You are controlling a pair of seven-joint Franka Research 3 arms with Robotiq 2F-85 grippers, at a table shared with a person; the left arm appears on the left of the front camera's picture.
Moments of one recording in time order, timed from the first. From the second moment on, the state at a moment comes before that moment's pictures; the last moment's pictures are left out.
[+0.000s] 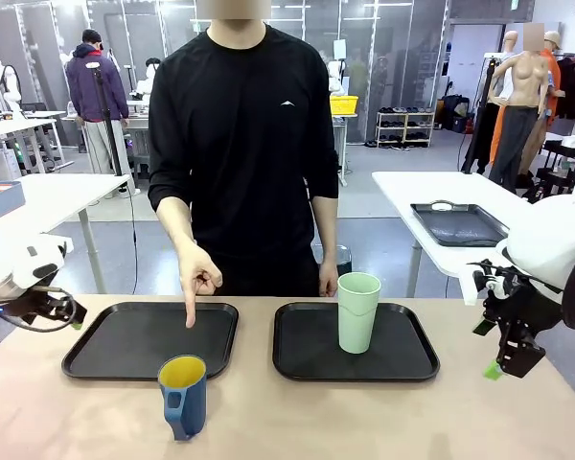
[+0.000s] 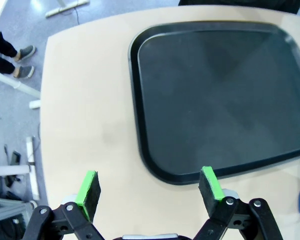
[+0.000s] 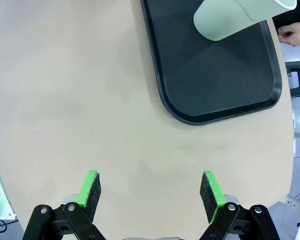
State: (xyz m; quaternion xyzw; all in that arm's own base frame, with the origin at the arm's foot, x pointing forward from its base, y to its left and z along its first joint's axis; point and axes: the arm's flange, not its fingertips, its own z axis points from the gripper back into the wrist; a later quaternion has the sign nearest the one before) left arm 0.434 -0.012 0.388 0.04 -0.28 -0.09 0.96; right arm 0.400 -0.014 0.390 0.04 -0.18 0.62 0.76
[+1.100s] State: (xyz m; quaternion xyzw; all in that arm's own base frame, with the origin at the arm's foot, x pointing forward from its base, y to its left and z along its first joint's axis) left arm 0.407 -0.045 0.396 0.10 -0.15 -0.66 0.73; right arm 0.400 -0.014 0.390 0.04 -0.18 0.62 0.76
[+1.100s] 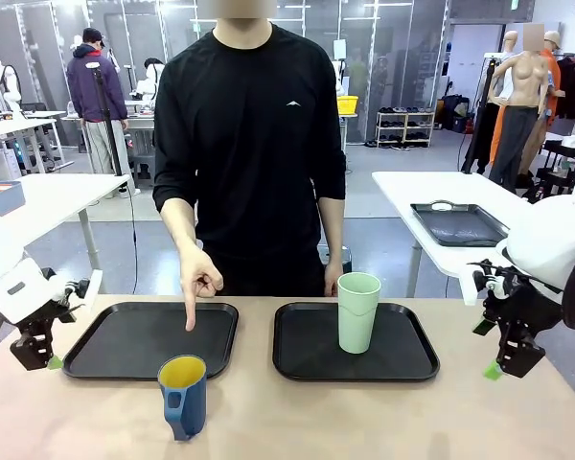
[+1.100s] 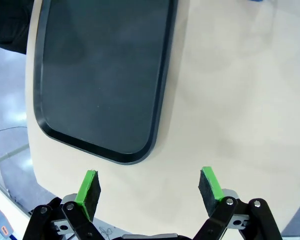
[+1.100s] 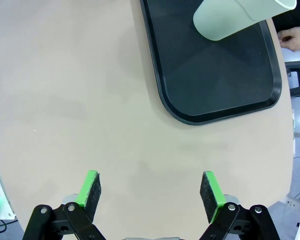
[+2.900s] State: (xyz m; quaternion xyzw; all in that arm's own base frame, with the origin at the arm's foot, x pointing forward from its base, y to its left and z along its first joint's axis) left arm 0.395 -0.049 0.354 -0.13 -0.33 -0.74 0.57; right arm 0.400 -0.014 0.390 0.04 -0.18 0.62 0.76
